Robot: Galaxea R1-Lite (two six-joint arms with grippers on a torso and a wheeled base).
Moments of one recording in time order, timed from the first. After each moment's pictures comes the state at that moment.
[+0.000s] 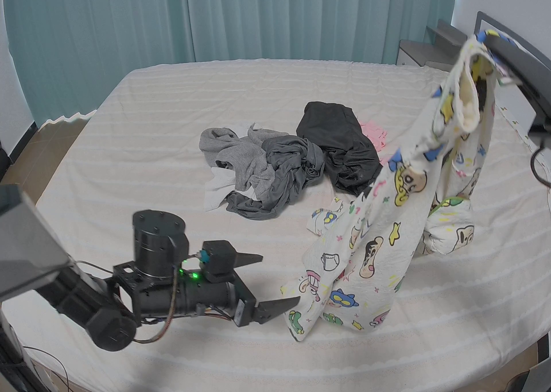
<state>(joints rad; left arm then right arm) -0.60 1.88 -0.54 -0.96 -0.39 0.10 0.76 1.14 -0.77 -0.75 0.13 0.43</state>
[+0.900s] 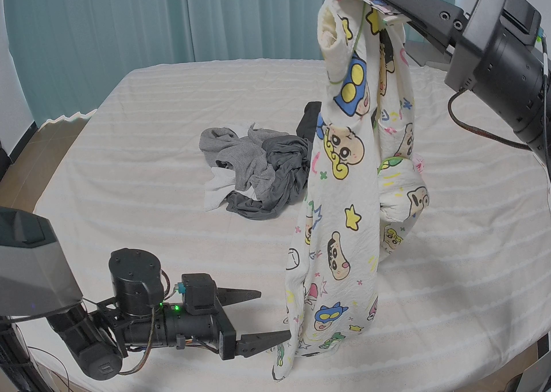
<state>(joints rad) -0.61 1.96 -0.26 -1.37 -0.52 -0.13 0.83 1.45 -1.05 -0.78 0.03 0.43</state>
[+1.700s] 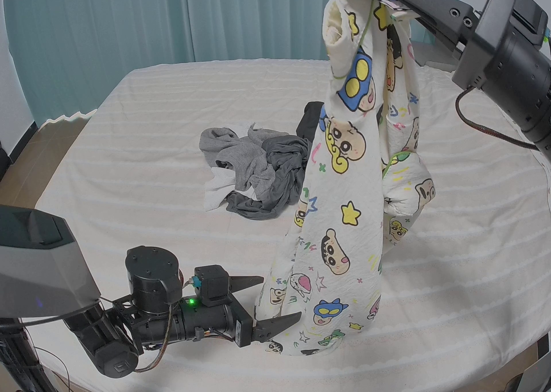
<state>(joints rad) -0.64 2.00 -0.33 -1.38 -0.38 -0.11 0.83 1.43 -1.04 -0.78 0.03 0.43</state>
